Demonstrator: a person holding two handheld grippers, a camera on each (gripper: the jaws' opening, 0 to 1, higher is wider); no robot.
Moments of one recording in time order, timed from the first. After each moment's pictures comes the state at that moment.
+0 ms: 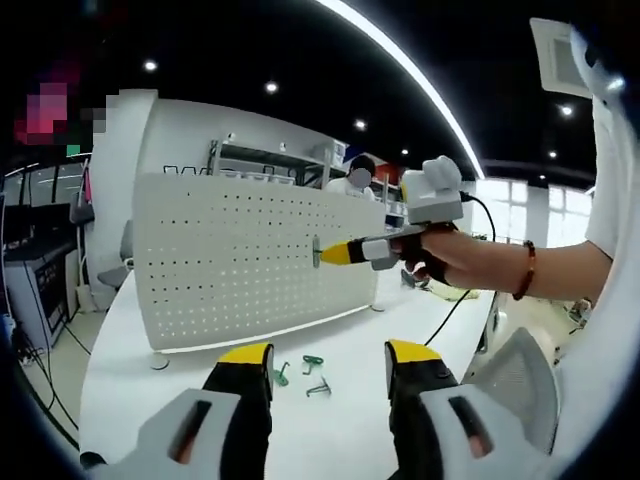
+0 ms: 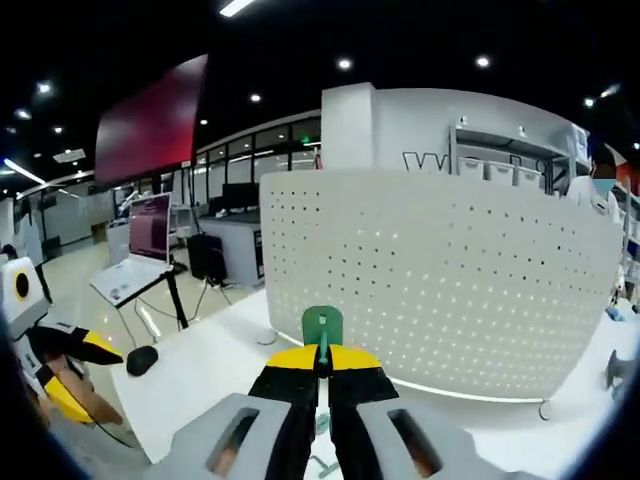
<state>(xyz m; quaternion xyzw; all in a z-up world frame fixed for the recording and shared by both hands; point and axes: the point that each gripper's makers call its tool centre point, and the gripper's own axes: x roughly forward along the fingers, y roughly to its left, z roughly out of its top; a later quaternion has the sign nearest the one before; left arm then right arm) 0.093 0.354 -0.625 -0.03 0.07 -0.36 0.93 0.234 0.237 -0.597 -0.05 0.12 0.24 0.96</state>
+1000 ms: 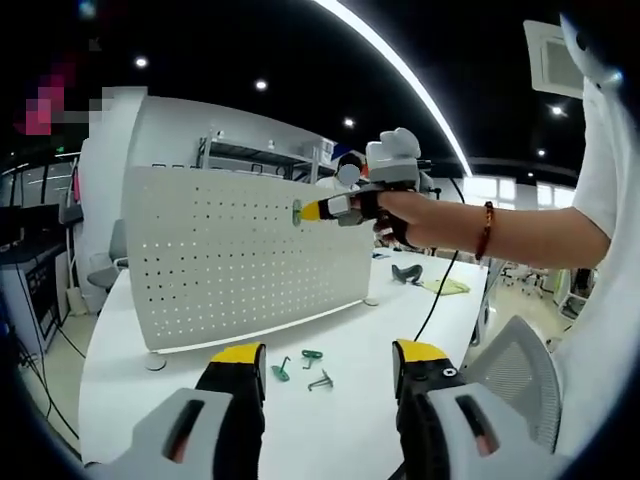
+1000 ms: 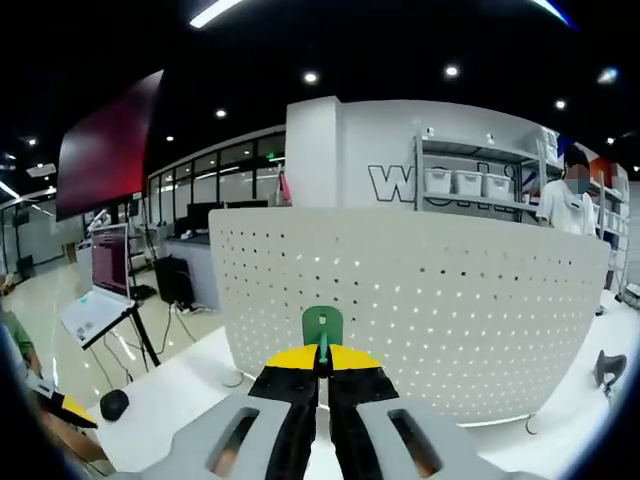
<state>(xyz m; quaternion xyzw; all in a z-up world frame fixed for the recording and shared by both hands) 0.098 0.369 -0.636 -0.02 0.08 -0.38 0.92 0.297 0.229 -0.554 -0.03 0.09 0.17 0.98</state>
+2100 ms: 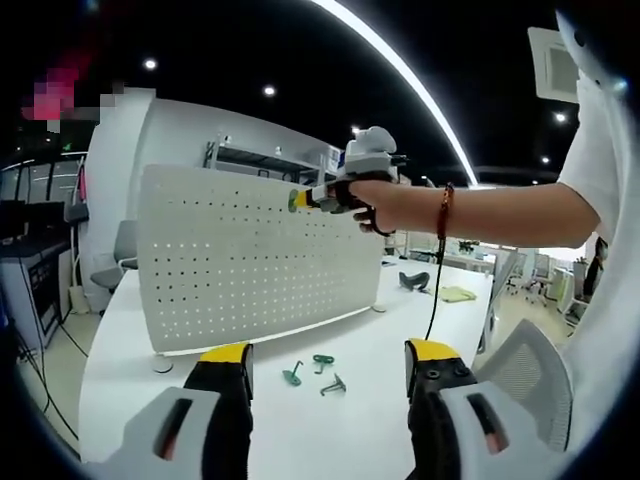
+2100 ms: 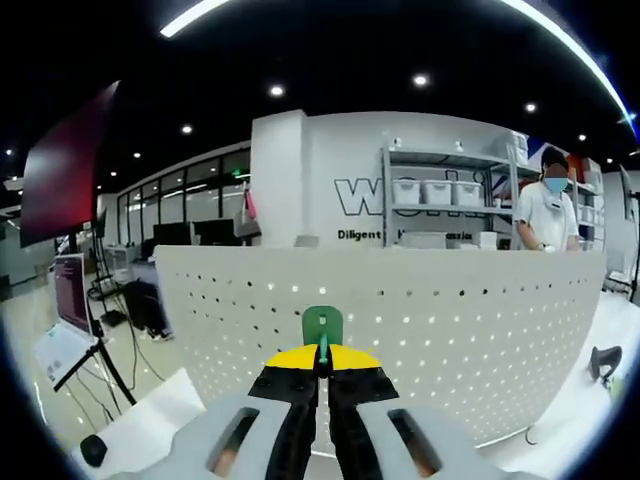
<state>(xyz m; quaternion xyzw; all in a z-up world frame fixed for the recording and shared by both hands) 0.114 0.384 -0.639 -0.04 0.07 -0.37 0.92 0.363 0.221 -0.526 0.00 0.06 0.10 0.99</state>
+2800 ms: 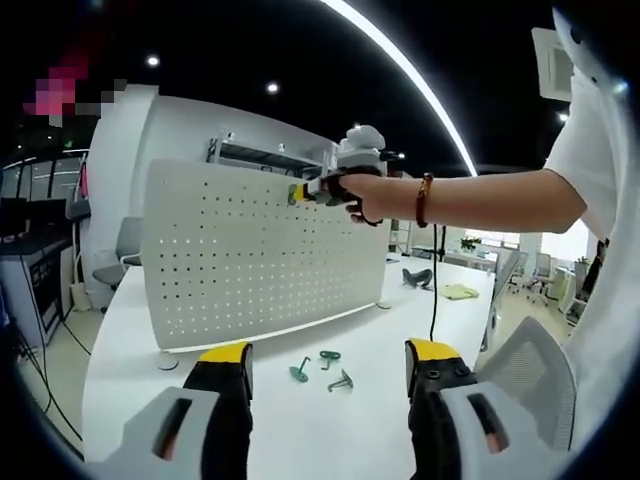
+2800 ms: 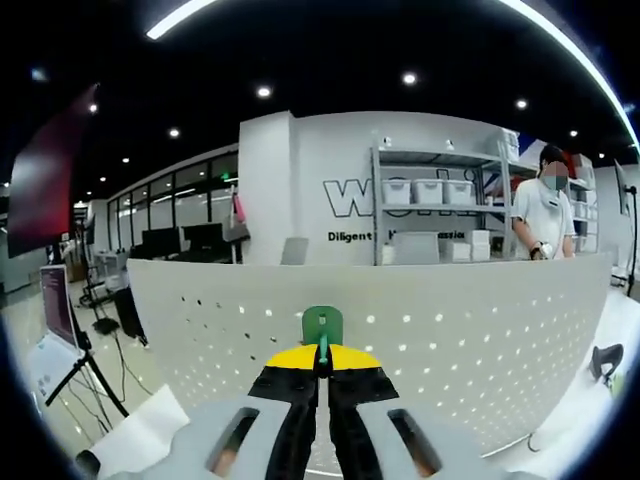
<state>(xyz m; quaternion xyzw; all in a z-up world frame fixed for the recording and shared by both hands) 0.122 0.391 -0.643 -0.04 0.07 -0.37 0.92 0.399 0.215 -0.524 0.01 0.06 0.08 1.00</state>
